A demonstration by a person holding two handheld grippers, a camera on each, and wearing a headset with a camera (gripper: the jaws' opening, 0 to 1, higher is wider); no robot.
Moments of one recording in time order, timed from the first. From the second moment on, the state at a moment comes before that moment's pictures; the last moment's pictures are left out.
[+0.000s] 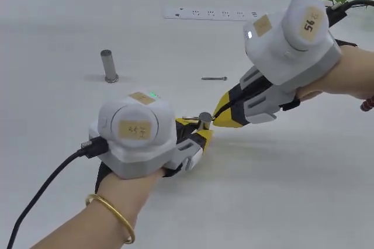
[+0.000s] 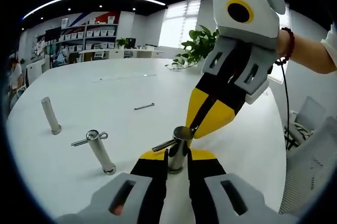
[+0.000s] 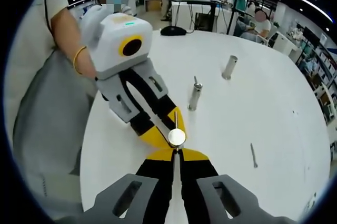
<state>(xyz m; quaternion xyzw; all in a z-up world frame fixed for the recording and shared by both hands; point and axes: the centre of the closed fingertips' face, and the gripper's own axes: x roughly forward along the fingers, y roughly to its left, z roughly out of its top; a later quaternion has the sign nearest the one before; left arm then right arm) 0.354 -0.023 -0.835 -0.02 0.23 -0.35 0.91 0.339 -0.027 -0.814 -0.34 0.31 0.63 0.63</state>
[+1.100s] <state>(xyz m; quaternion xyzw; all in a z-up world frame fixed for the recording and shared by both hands) 0.350 -0.018 -0.839 0.02 0.25 -0.35 0.90 0.340 -0.009 -0.821 -0.27 0.31 0.62 0.67</state>
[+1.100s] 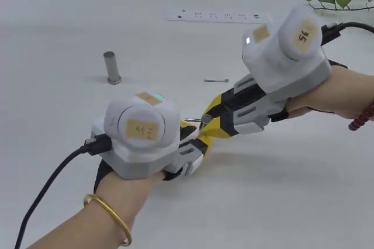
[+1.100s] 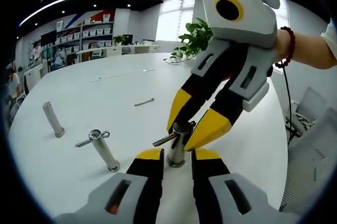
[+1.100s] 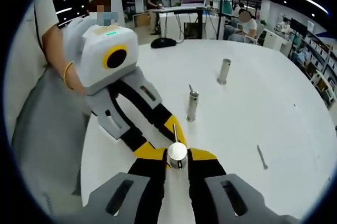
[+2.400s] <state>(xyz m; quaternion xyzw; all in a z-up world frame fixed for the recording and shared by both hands) 0.328 0.008 -0.811 0.02 0.24 -0.35 0.90 0.366 -0.010 -0.821 -0.28 0.30 0.61 0.68</state>
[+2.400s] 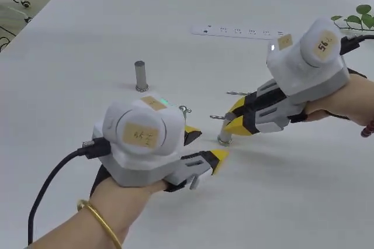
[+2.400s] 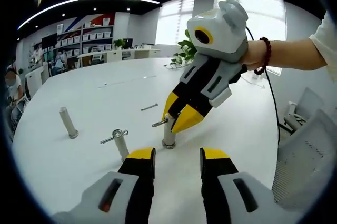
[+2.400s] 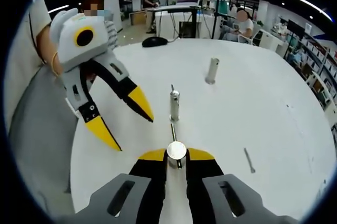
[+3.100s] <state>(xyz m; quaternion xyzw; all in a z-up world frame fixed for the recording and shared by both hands) 0.318 0.014 -0.799 -0.01 0.22 -0.36 0.91 0.378 -0.013 -0.821 -0.27 0.30 0.62 0.67</state>
